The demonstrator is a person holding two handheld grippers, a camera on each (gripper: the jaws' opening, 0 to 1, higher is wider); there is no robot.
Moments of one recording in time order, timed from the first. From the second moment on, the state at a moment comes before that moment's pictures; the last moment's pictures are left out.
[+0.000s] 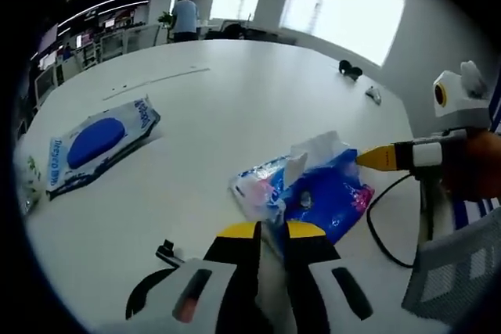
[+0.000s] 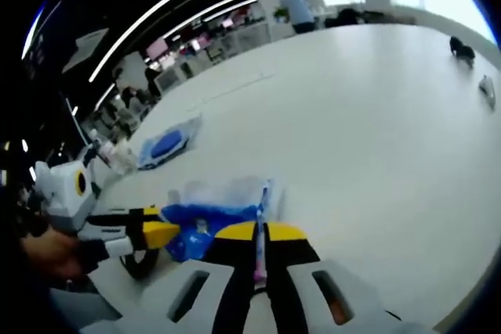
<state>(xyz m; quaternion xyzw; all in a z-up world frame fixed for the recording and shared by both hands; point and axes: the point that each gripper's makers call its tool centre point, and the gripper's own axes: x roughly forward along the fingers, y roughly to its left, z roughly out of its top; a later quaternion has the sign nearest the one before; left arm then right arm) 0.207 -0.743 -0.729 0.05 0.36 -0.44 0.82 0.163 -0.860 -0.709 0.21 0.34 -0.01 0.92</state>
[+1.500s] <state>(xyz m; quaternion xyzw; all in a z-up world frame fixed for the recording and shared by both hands) 0.328 -0.739 -0.685 0.01 0.34 -0.39 0.85 0.302 -0.859 -0.649 0.19 0.29 0.04 0.94</state>
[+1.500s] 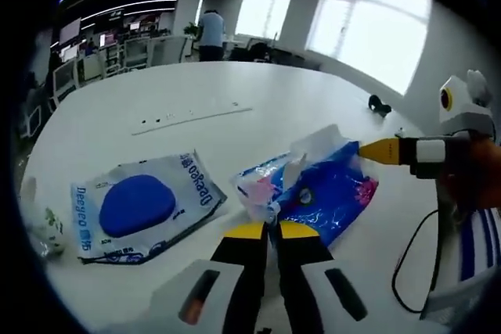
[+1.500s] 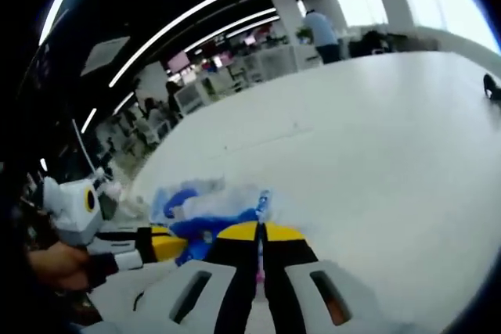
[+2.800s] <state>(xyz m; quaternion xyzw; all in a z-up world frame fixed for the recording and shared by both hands) 0.375 -0.752 -0.703 -0.02 0.37 -0.38 0.85 0.355 -0.870 -0.670 0.20 0.31 0.03 0.93</state>
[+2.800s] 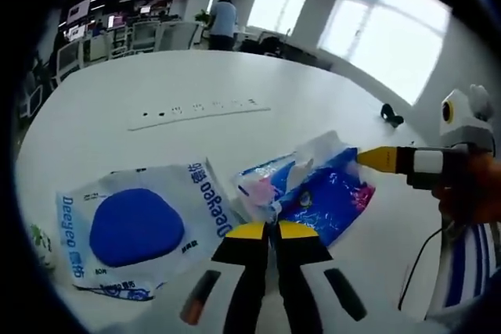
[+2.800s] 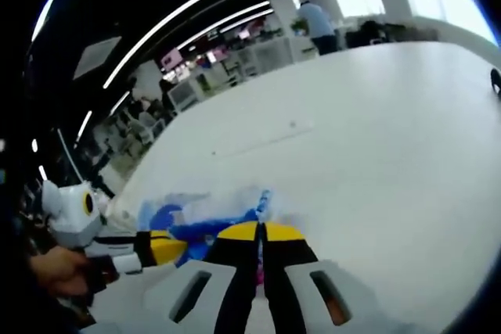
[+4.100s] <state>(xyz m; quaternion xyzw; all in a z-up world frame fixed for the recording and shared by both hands) 0.415 -0.767 -0.719 -0.04 0.39 -0.38 0.84 0.399 -0.889 -0.704 0.25 0.33 -0.01 0.91</state>
